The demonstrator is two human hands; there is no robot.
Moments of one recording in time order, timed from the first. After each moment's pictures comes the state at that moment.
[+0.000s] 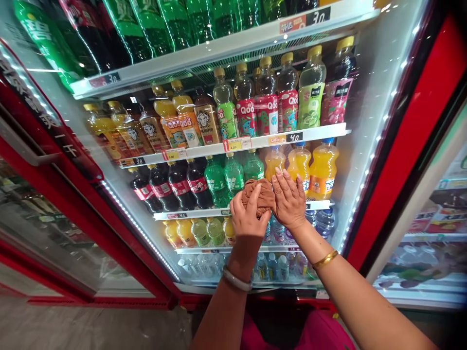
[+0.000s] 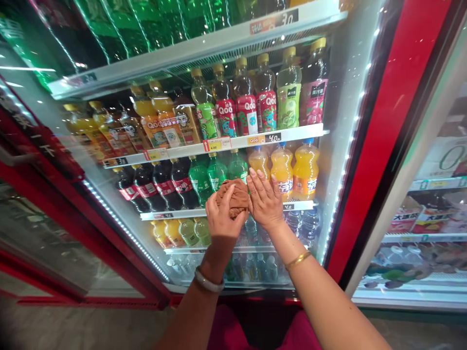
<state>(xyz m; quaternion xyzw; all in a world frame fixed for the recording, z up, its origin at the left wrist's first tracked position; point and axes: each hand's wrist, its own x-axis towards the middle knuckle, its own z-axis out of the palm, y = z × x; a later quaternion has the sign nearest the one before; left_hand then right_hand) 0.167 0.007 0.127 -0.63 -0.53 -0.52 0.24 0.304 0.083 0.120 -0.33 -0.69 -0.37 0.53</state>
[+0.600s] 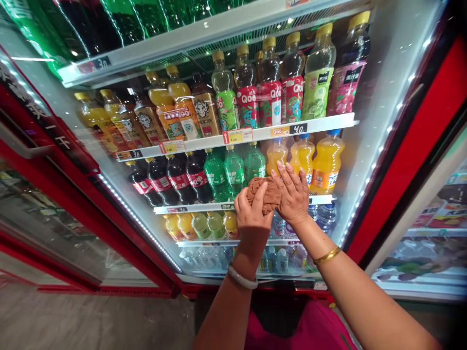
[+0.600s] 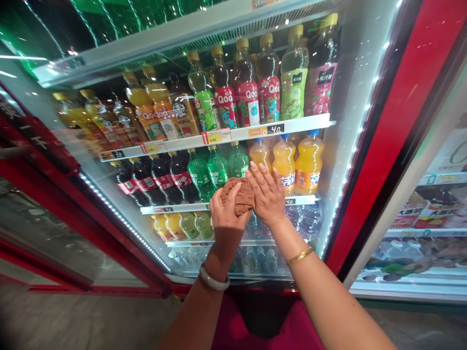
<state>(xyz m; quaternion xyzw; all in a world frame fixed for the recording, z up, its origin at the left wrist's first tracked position) 0.174 0.002 0.120 -0.64 -0.55 -0.50 0.22 0.309 0.084 0.116 -0.35 -0.69 -0.34 0.53</state>
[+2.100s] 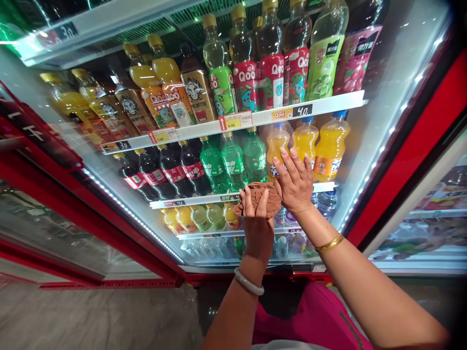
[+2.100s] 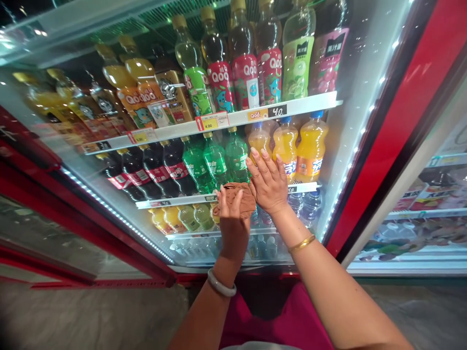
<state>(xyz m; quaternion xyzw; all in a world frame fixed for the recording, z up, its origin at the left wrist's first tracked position) 0.173 -0.005 0.066 -0.68 -0.50 -0.50 0.18 0.307 0.086 0.114 -0.37 -0.69 -0.34 0.52</state>
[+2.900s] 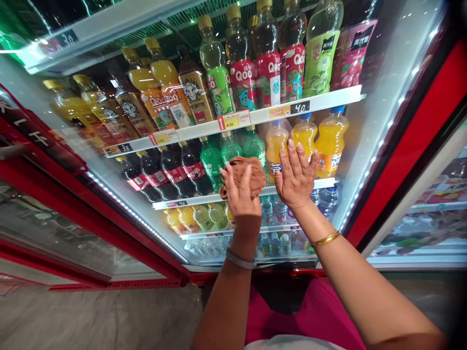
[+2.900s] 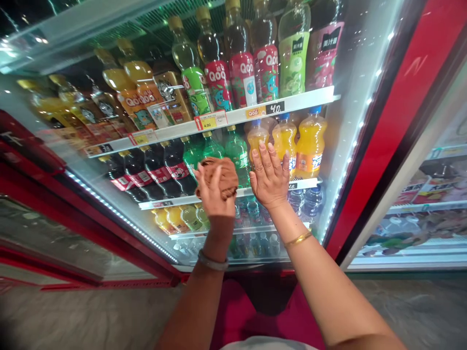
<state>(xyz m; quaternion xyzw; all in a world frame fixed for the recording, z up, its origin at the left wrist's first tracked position) 0.148 0.018 0.122 -0.64 -0.44 -0.58 0.24 0.300 0.090 0.112 -0.42 -0.64 -0.34 0.55</state>
